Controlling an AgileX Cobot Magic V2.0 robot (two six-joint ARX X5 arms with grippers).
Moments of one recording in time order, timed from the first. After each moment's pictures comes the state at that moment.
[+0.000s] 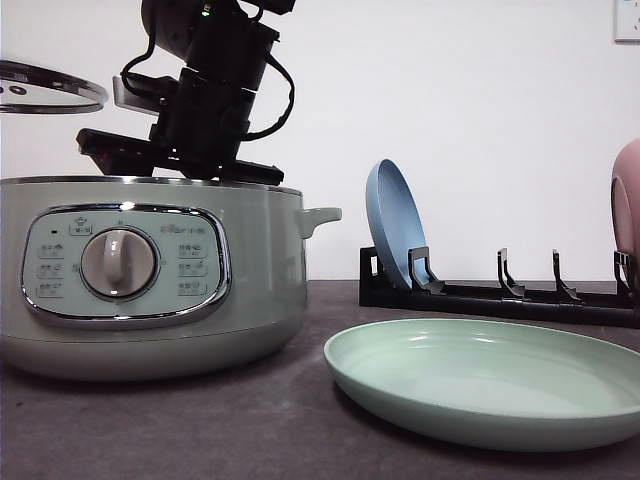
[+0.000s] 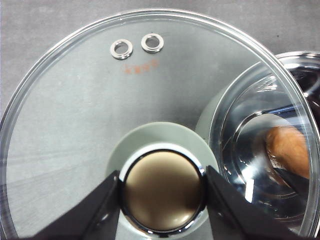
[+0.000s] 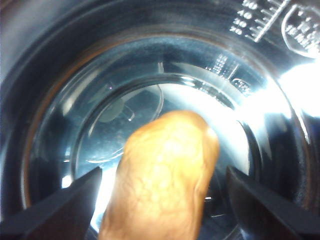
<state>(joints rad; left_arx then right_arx) 0.01 1.43 1.75 -1.27 -0.01 0.04 0.86 2.23 2.02 -0.80 -0.02 0.16</state>
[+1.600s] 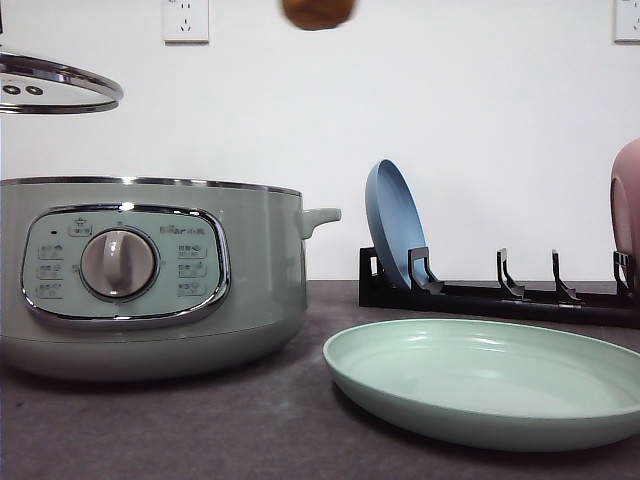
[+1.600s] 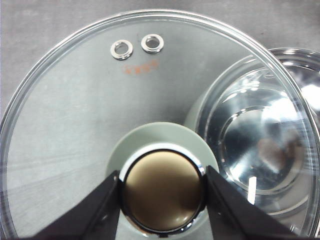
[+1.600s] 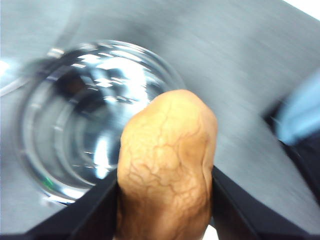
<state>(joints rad) -0.03 1.43 1.75 -1.27 0.01 0.04 0.69 1.67 1.99 -1.10 -0.02 0.06</state>
